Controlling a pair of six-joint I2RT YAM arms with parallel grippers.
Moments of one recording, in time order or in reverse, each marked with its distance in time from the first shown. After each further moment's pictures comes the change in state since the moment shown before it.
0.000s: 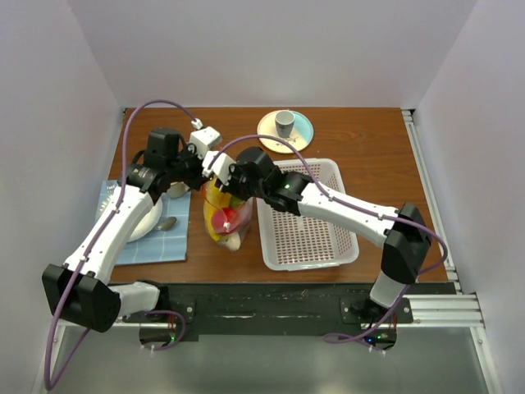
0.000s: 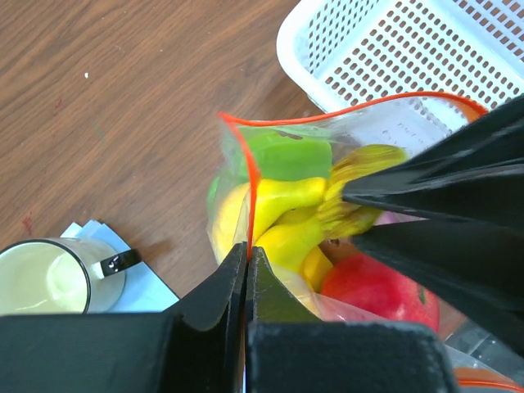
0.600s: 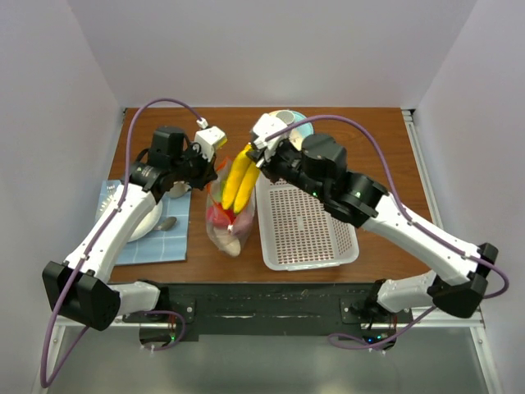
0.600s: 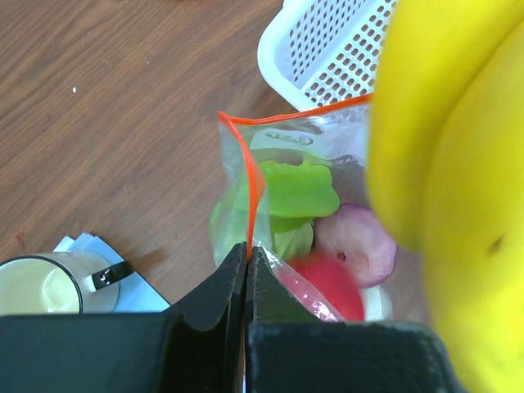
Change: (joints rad) left arm -0.037 0.014 0.026 -0.006 -0.001 -0.002; right arm -0.006 -0.361 0.031 0.005 0.047 0.119
